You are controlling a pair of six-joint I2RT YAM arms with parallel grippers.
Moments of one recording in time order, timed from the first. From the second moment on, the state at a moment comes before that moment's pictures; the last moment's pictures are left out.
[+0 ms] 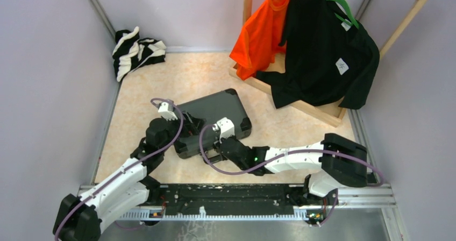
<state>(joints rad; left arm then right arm) -0.52 0.83 0.32 0.23 -0.04 -0.62 1.29 1.46 0.71 0.21 0.53 0.41</state>
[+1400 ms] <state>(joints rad) -0.51 0.83 0.32 0.21 -0.06 -0.61 1.25 1.61 0.68 0.32 0.44 0.53</state>
